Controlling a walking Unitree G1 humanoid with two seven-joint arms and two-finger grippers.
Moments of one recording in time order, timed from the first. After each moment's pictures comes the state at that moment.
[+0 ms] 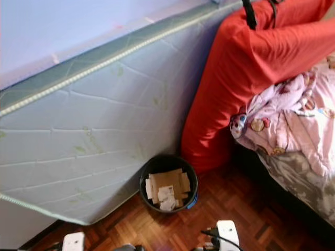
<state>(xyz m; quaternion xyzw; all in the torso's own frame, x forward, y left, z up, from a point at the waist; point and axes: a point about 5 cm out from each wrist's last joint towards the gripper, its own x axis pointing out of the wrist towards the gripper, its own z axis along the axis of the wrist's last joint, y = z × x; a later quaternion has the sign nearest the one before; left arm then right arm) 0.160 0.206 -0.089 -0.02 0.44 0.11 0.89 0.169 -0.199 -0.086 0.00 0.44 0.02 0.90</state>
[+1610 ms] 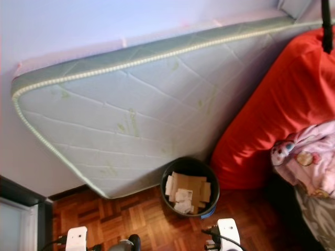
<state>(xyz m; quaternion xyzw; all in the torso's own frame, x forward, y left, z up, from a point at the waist) 0.173 0.201 -0.084 -0.02 0.41 0.11 0.90 0.172 -0.202 -0.083 -0.01 0.43 0.03 0.90</state>
